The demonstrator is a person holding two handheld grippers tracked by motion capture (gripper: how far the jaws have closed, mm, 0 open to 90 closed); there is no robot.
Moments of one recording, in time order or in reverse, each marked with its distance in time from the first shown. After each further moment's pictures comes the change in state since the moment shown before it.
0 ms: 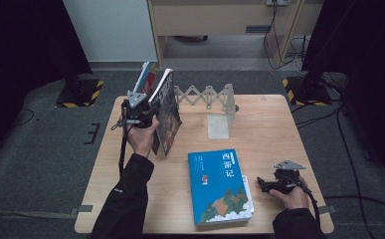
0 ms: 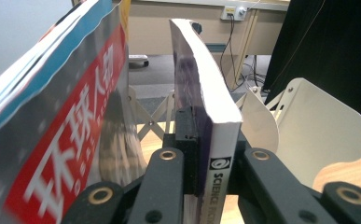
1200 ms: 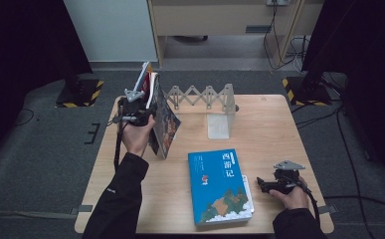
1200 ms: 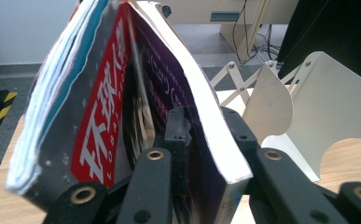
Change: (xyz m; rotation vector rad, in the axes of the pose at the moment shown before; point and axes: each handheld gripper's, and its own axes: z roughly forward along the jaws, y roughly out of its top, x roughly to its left) left arm 0.005 0.014 -0.006 0.137 0.054 0.012; right arm 0.001 0.000 0.000 0.000 0.006 -0.005
